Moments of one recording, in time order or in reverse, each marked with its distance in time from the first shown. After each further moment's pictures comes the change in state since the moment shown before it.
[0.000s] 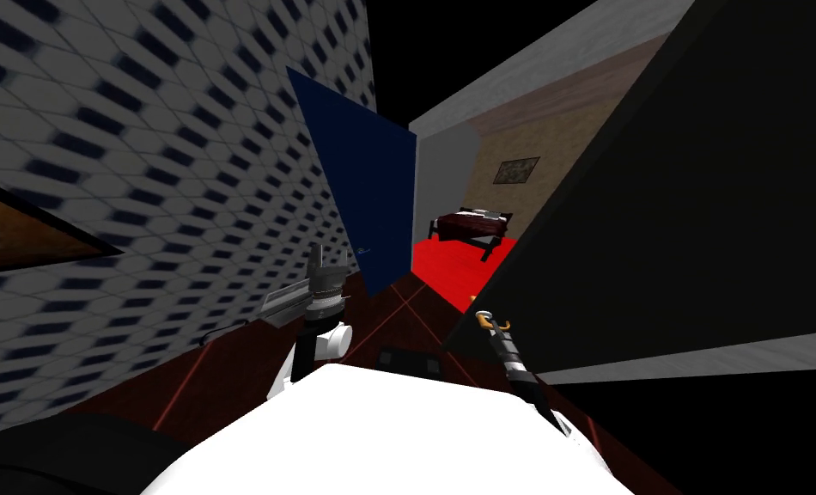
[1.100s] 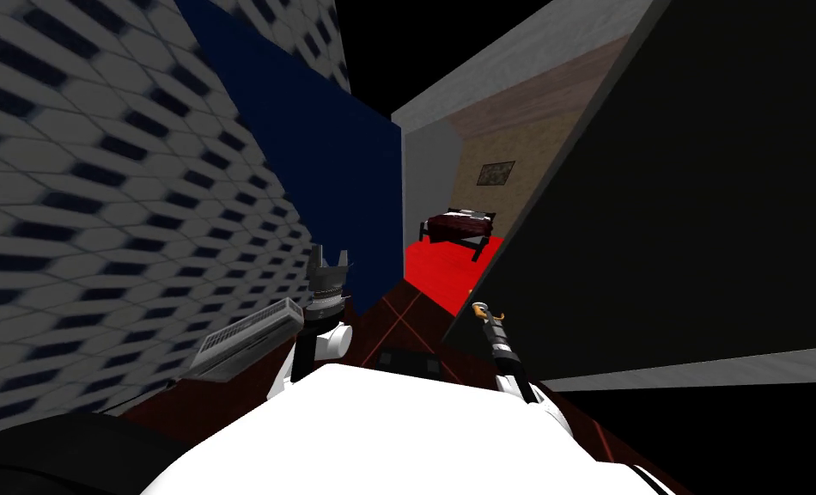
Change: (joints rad) arm -0.114 0.080 -0.098 0.042 -0.010 0.124 0.082
